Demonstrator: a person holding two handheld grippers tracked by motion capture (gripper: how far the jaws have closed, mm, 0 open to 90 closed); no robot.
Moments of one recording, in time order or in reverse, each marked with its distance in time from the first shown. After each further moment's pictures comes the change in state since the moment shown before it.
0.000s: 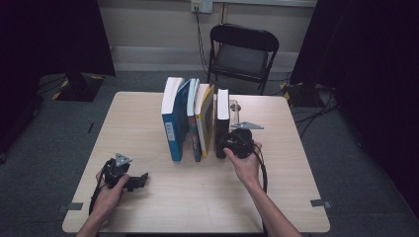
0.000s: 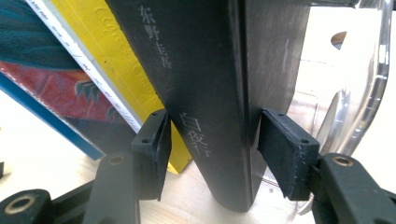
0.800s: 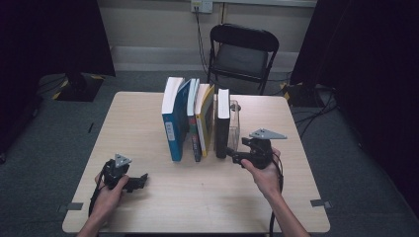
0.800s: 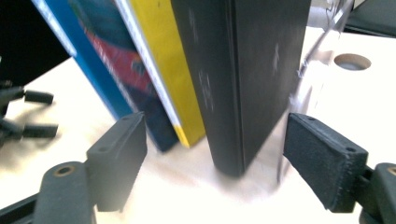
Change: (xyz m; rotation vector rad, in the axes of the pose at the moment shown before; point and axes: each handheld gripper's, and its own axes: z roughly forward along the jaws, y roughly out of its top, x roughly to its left) left arm -0.001 -0.002 -0.002 -0.002 0.001 -0.005; right arm -0.020 -0.016 -0.060 -0.066 0.127 -0.085
